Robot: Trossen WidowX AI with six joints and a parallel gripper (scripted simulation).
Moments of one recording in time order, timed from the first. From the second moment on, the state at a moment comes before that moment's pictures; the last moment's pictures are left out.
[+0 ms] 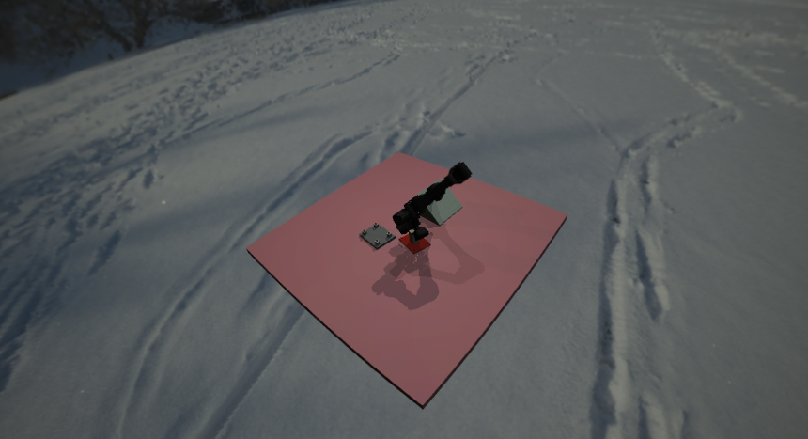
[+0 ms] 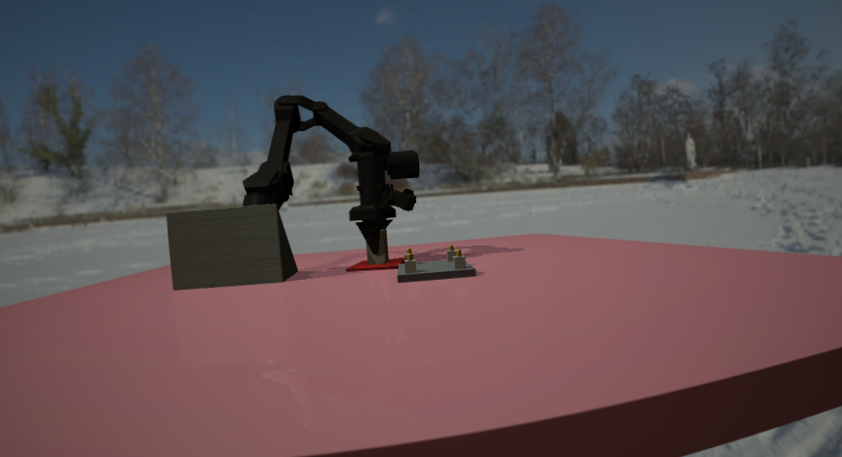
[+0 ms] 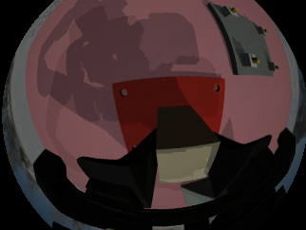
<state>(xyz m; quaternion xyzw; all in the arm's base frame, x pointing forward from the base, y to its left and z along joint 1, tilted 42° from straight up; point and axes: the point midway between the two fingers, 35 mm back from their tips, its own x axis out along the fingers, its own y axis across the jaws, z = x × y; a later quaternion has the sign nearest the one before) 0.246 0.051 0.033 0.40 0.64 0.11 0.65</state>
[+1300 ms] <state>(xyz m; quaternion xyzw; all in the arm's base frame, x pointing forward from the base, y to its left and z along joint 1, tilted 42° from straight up) 0.235 0.002 0.088 0.40 0.64 0.11 0.64</state>
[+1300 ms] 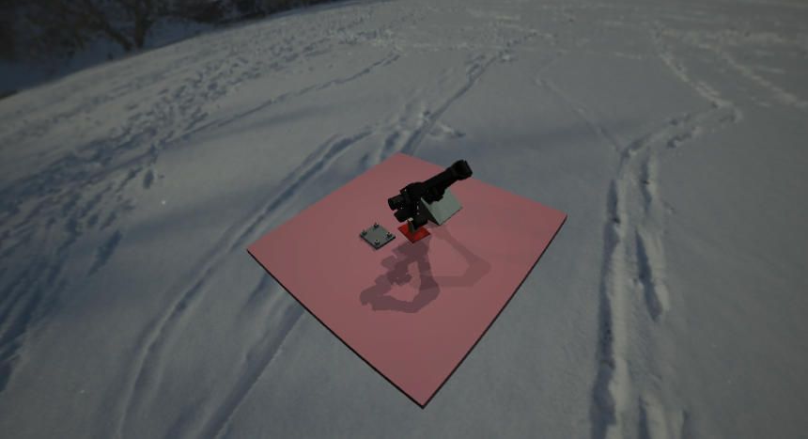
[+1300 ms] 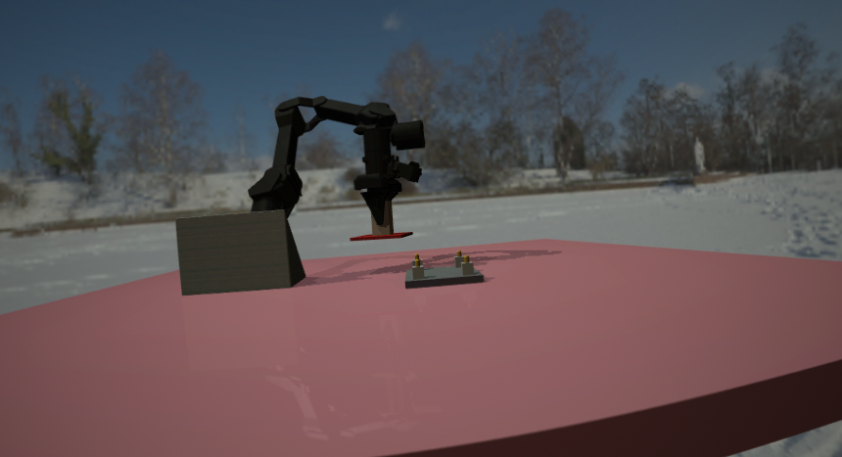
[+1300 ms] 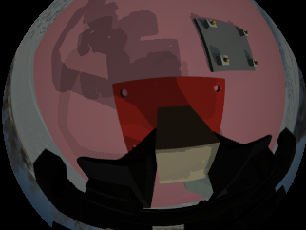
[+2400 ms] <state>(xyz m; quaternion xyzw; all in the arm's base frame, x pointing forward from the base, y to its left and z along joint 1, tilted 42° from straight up) 0.263 -0.052 0.070 0.38 0.63 0.11 0.67</state>
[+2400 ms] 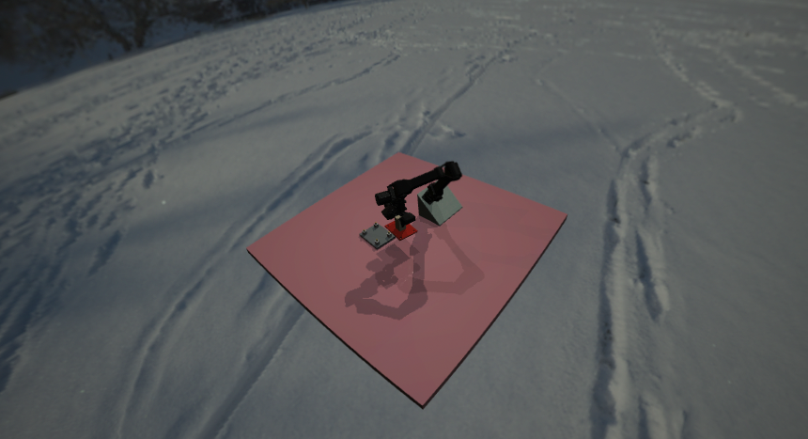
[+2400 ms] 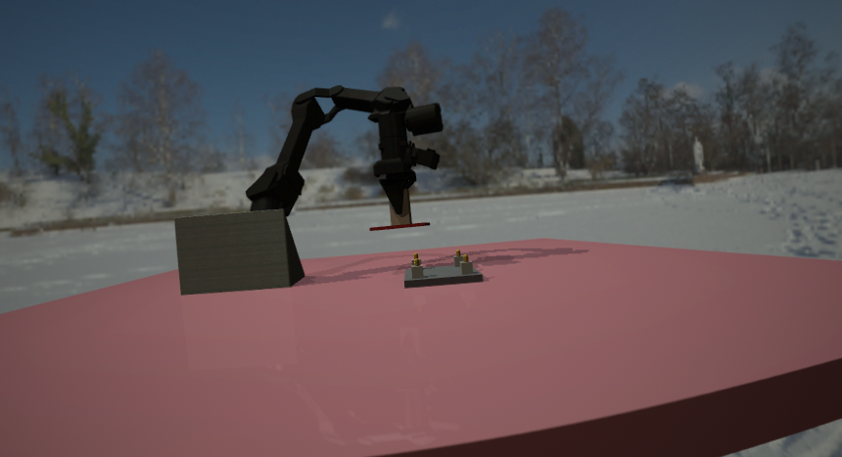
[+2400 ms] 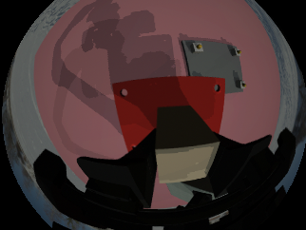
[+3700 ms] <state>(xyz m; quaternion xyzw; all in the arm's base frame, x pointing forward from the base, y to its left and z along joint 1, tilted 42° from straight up) 0.291 -0.122 0.015 0.35 0.63 0.14 0.67</state>
